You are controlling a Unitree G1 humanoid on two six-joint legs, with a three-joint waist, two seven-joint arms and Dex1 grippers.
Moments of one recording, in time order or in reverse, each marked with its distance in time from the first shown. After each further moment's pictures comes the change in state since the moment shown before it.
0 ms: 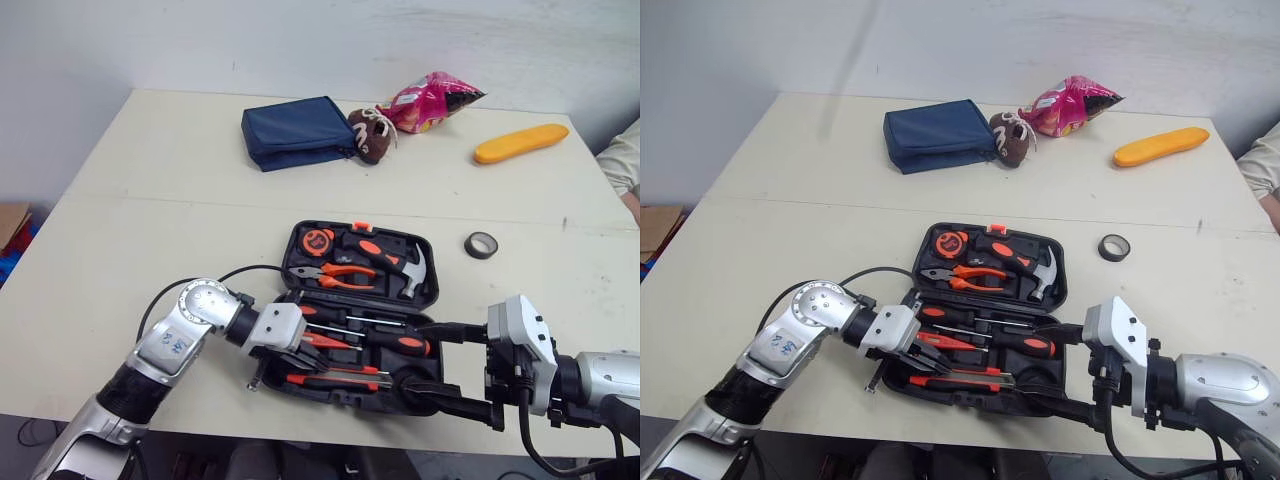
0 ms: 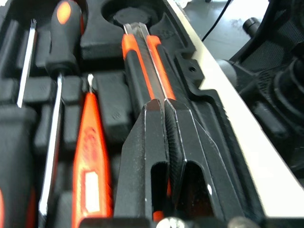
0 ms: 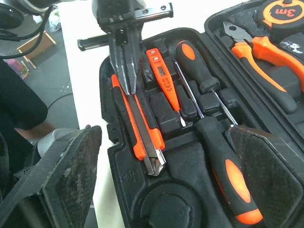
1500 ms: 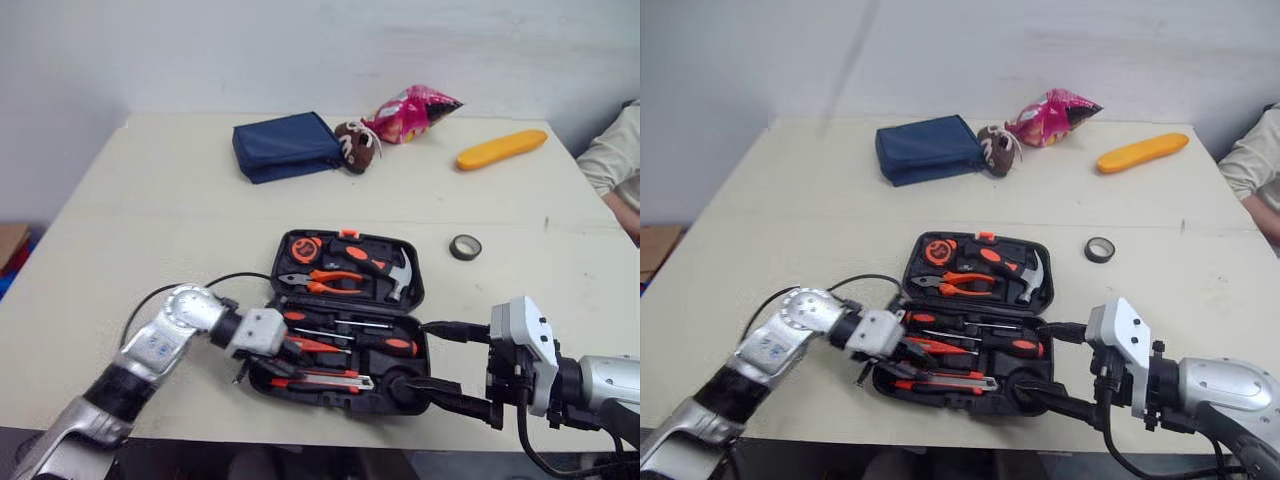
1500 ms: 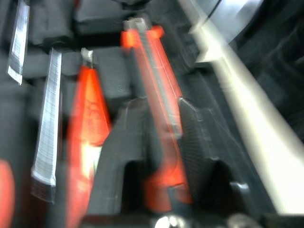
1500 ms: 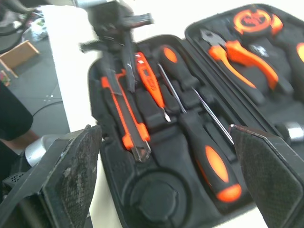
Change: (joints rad) left arm 0.089 0.191 0.089 0.004 -0.280 0.165 -0.035; right arm 0.044 0.021 -0.069 -0.002 0.016 -0.021 -0.054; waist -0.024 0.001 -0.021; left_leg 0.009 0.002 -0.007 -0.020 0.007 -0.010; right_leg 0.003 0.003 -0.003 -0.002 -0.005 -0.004
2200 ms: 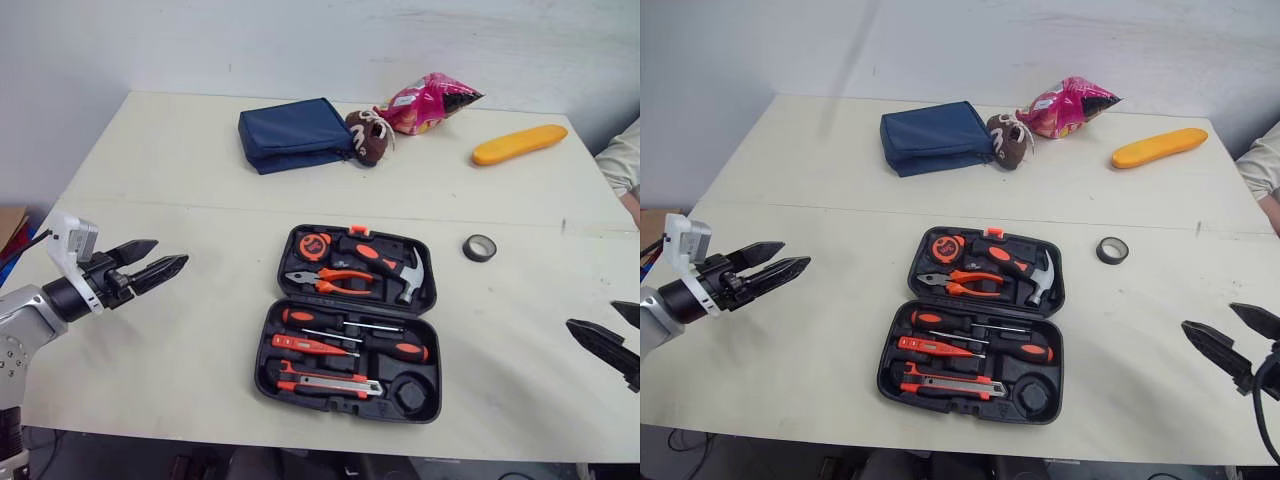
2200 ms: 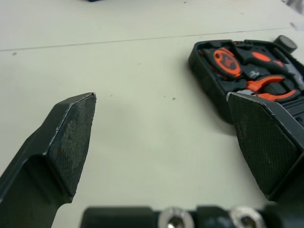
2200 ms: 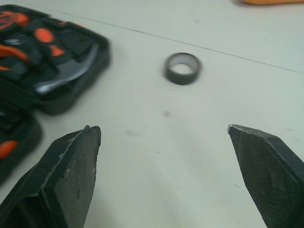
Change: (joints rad) left arm 0.227 0.034 0.800 0.011 -0.273 0.456 0.631; right arm 0.193 0.129 -0.500 0.455 -0.126 -0.097 0.028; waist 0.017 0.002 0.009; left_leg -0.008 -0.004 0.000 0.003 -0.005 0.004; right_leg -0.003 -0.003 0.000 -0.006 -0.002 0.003
